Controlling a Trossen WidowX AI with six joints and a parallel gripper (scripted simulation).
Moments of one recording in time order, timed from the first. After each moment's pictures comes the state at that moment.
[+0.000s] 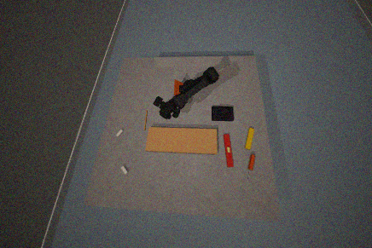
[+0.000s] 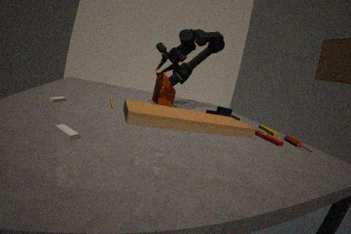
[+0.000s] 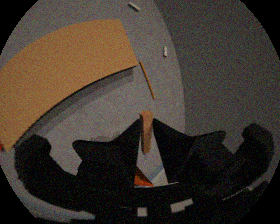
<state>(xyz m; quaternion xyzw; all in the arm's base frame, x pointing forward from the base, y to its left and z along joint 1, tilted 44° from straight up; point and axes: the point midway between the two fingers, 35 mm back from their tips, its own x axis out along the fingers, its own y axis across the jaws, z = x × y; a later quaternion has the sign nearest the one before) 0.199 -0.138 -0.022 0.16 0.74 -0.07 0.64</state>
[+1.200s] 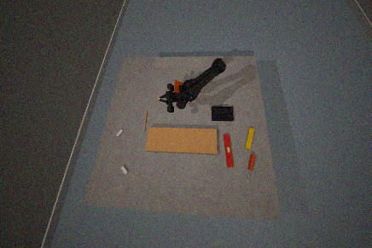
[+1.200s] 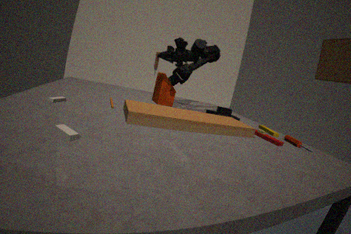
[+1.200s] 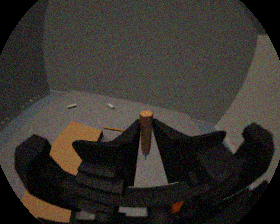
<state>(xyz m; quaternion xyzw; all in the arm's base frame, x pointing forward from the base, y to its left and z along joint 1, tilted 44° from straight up) 0.149 -0.175 0.024 0.25 0.43 -0.59 0.64</state>
